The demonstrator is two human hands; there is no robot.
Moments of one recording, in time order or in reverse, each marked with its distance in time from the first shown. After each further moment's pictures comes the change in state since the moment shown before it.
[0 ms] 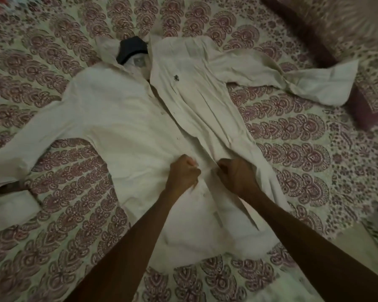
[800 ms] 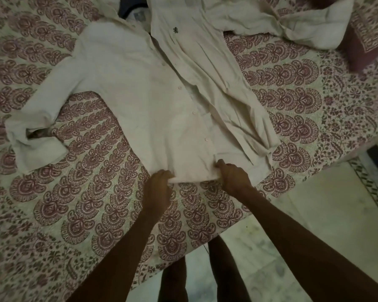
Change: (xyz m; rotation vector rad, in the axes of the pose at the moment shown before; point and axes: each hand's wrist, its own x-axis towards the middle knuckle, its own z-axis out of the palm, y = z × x) left_hand -0.194 -0.143 -0.022 0.567 0.187 0.352; right_hand -0.180 -0.017 0.055 -0.138 -0.340 0.089
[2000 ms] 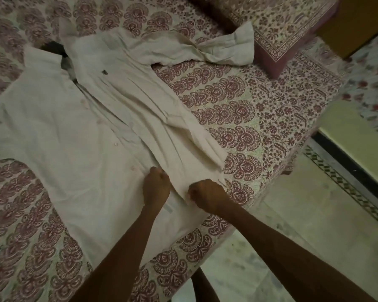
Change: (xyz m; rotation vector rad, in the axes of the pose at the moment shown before) left_hand 0.105 0.124 0.060 -0.320 -0.138 -0.326; right_hand -0.004 0.060 -0.011 0.260 0.064 0.006
